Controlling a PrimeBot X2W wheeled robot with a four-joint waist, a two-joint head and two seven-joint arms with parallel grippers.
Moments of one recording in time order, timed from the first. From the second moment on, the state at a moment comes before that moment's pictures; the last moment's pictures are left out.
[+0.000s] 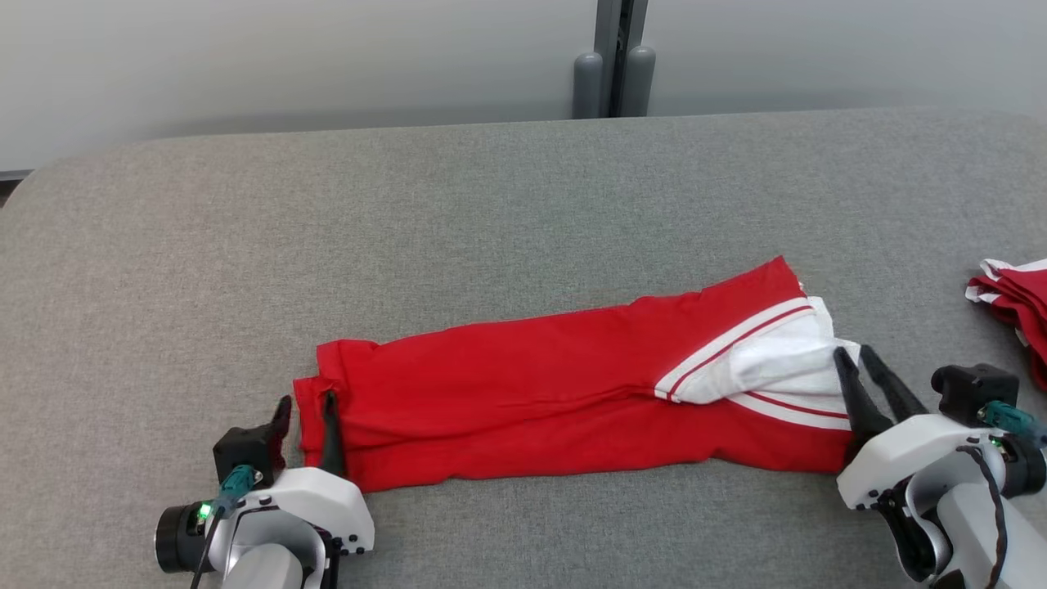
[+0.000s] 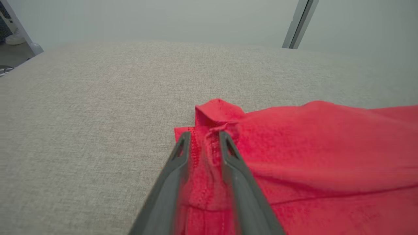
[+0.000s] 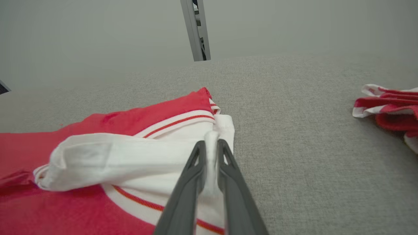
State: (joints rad) left arm -0.28 0.05 -0.21 0.68 -0.33 0.16 -0.26; right arm -0.40 -0.24 0.28 0.75 0.49 0.13 -0.26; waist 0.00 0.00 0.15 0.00
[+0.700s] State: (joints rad) left arm -0.20 0.05 -0.18 0.54 -0.28 0.17 -0.26; right arm -0.50 -0.19 0.22 0.99 0.46 0.13 -0.25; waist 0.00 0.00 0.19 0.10
